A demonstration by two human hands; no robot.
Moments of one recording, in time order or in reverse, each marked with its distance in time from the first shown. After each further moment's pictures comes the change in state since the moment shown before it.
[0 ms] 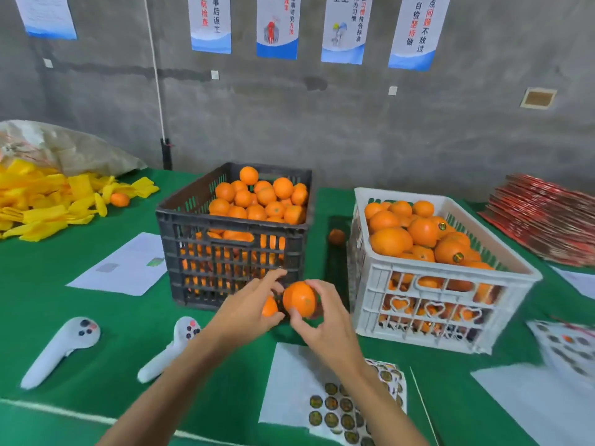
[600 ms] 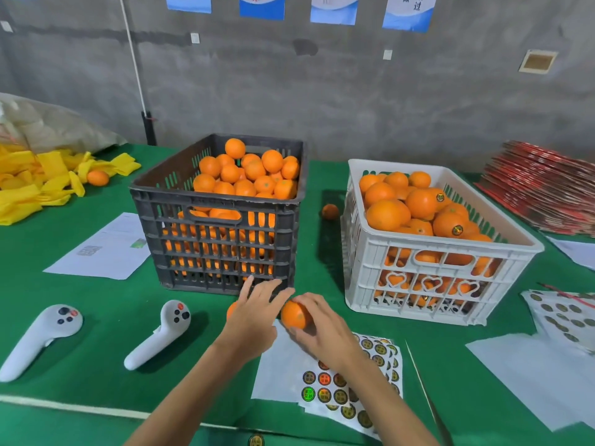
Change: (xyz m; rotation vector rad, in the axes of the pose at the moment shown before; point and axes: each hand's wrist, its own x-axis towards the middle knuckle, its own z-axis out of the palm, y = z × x) left_hand -0.011 -0.007 0.076 0.413 -0.065 0.086; right_hand -0.033 0.063 0.014 -0.206 -0.398 0.119
